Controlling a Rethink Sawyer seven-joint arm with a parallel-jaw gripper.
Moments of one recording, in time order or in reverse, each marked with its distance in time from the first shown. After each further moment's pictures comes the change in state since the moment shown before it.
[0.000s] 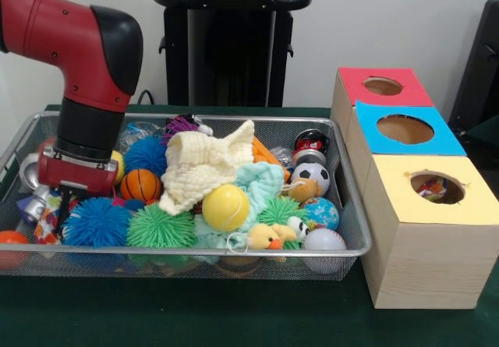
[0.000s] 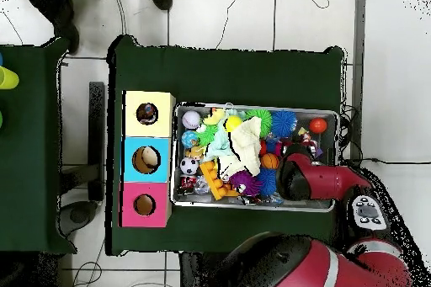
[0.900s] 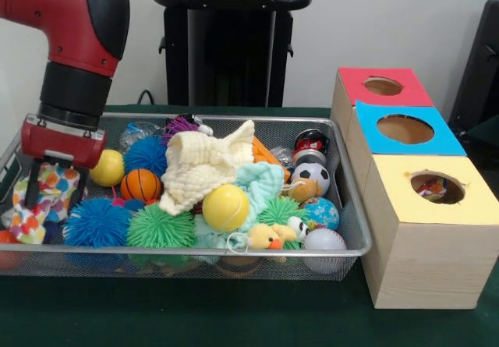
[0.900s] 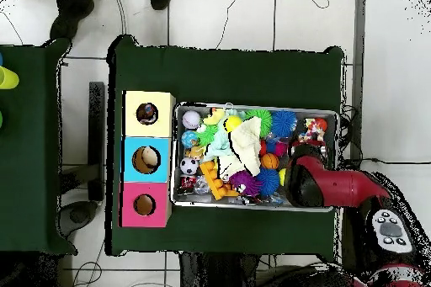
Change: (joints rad) arm -0.062 -0.129 0.069 0.072 -0.079 -0.010 0.000
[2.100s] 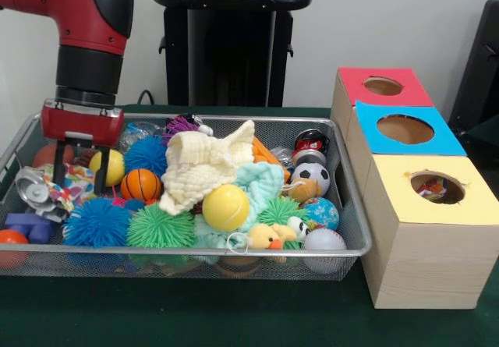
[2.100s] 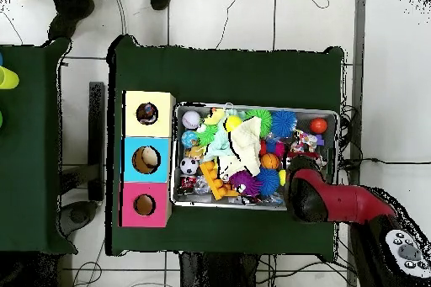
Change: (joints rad) arm -0.158 -0.099 0.168 0.181 -0.032 0.008 0.000
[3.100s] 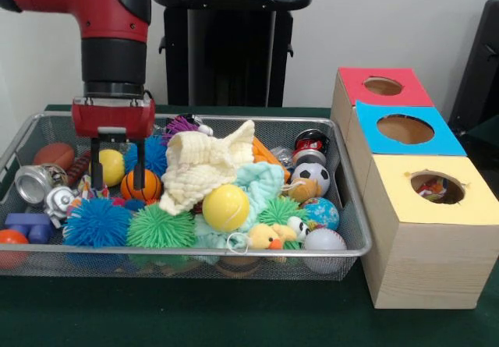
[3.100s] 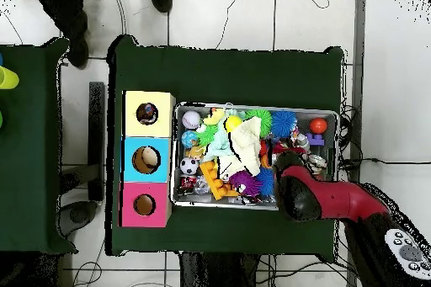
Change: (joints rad) arm -0.087 -0.038 0.184 0.088 0.000 0.027 0.000
